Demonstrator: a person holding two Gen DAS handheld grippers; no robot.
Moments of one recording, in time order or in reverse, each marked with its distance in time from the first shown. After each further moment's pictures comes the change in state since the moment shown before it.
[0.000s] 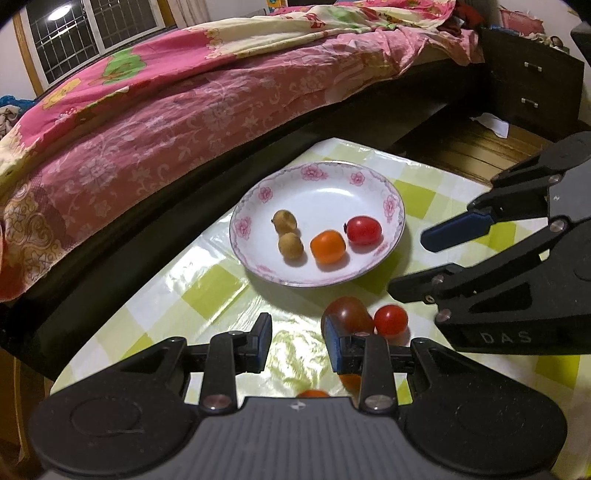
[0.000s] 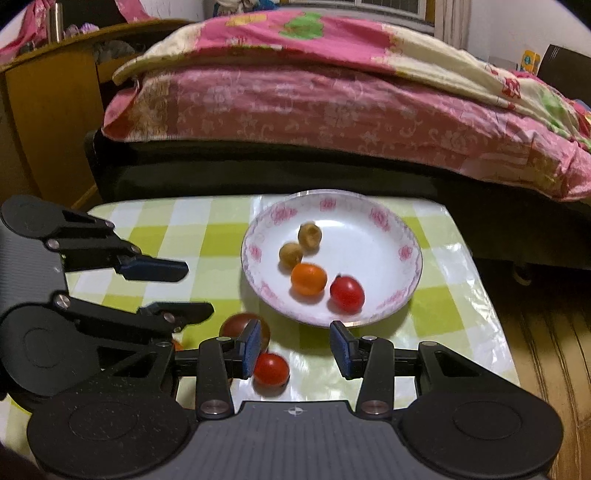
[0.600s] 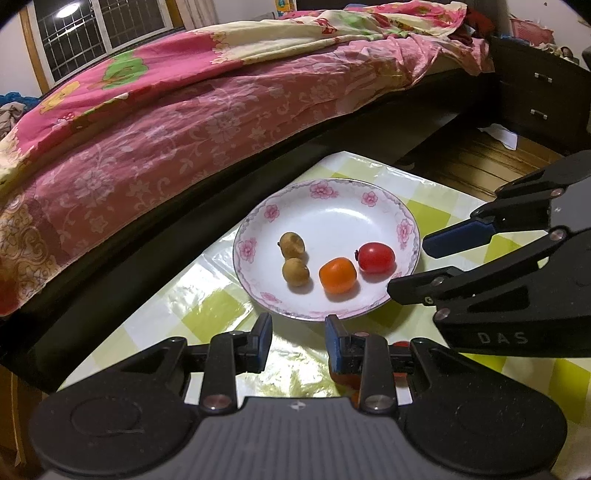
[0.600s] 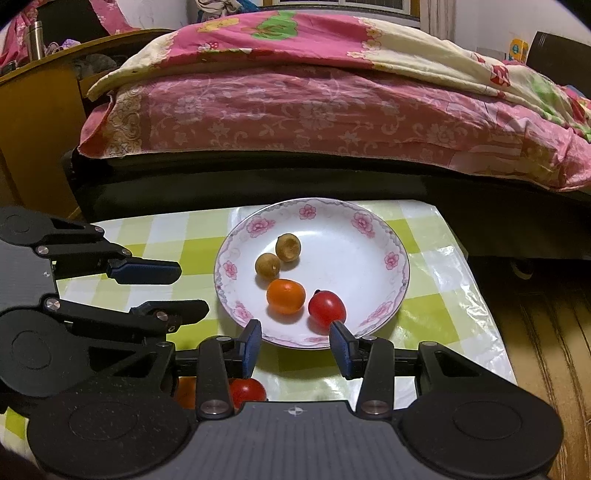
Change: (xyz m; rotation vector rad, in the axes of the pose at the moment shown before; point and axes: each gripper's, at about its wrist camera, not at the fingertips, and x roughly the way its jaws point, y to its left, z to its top) left arm 0.017 0.005 0.022 -0.025 -0.019 0.008; right arm 0.015 -0.022 0.011 0.045 -0.026 0.005
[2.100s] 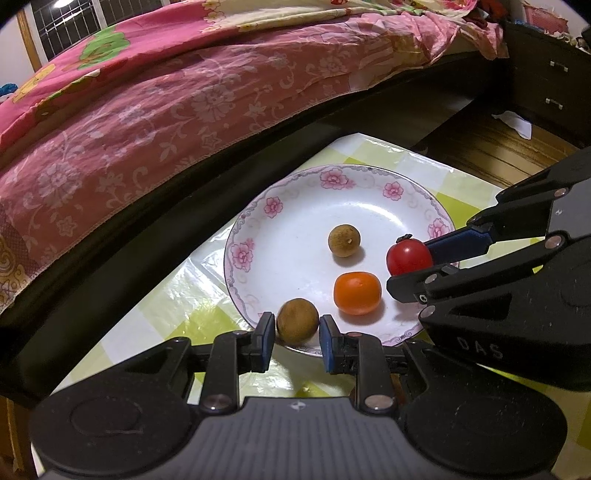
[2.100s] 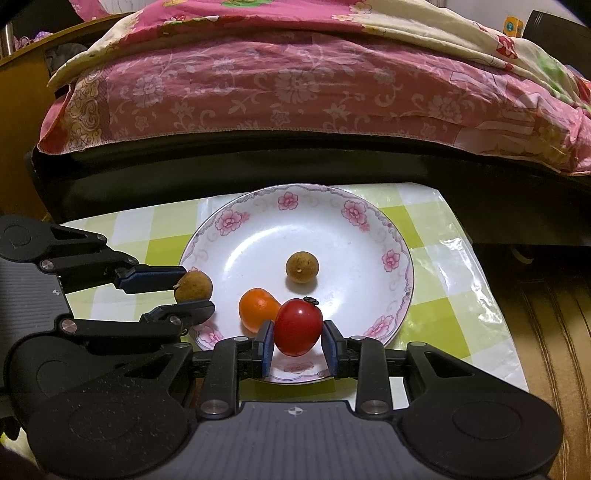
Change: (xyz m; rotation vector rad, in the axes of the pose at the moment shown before) left arm 0.057 0.006 0.022 0.003 0.063 0.004; right arm 0.048 -0.013 0.017 0.039 0.078 -0.030
